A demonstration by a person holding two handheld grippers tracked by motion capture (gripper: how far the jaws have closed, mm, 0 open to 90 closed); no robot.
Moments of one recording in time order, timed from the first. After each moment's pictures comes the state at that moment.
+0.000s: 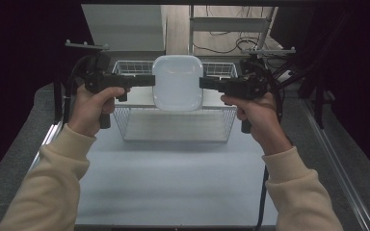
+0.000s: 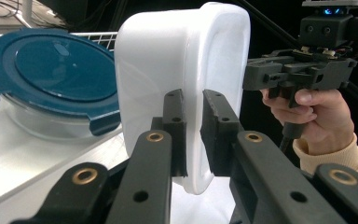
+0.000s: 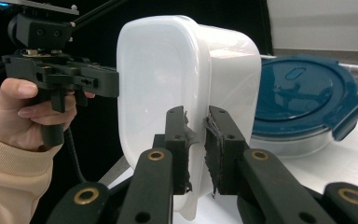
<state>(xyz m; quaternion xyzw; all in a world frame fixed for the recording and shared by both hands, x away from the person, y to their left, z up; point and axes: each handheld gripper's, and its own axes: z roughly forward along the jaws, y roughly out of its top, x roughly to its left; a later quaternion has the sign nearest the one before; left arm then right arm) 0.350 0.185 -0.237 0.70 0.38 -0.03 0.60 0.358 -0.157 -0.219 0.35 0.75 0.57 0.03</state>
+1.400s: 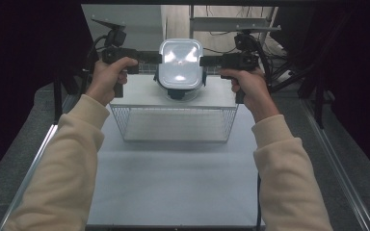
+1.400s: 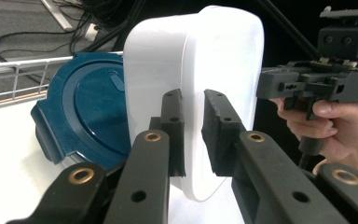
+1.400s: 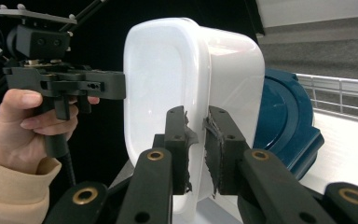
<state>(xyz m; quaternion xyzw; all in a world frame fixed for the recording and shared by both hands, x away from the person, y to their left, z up) 0.446 0.183 -0.243 0.69 0.44 -0.06 0.57 0.447 -0.154 -0.223 0.42 0.73 0.54 -0.02</state>
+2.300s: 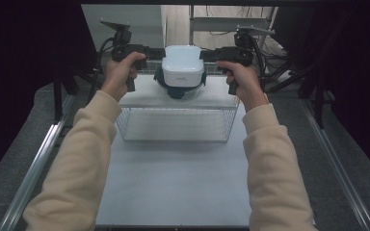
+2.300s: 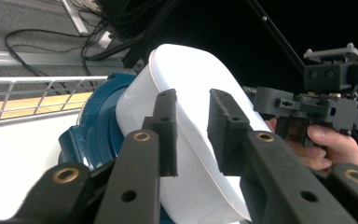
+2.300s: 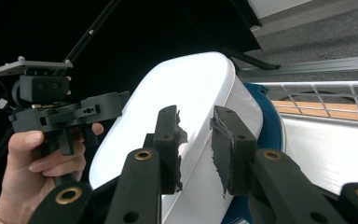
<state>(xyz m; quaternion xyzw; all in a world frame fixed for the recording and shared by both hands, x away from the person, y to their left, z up) 0.483 0.176 -0.266 0.63 0.50 -0.07 0.59 0.501 -0.157 -0.249 0.49 0.67 0.55 -0.08</state>
